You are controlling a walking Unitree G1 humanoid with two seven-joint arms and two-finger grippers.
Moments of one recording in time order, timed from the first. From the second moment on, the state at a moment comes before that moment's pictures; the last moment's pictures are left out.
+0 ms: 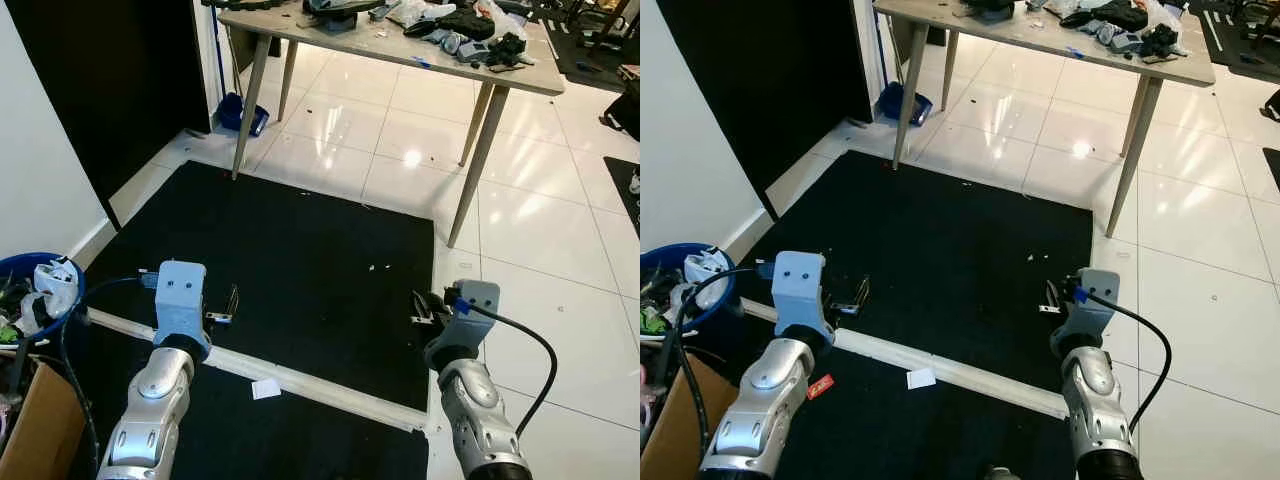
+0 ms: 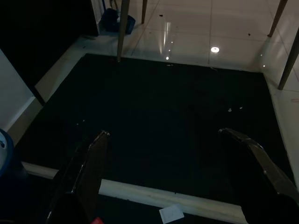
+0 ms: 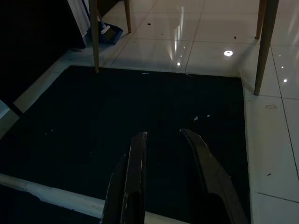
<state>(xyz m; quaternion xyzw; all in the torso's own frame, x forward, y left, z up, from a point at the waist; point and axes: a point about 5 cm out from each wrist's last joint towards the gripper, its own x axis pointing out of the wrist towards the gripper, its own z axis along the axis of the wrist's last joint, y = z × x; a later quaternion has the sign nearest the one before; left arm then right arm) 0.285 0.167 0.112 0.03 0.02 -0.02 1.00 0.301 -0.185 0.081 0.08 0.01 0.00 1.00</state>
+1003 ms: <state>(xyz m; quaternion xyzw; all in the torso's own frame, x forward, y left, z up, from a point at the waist) 0.285 0.167 0.116 0.02 0.00 -0.02 1.00 0.306 -0.174 0.085 0.08 0.01 0.02 1.00</state>
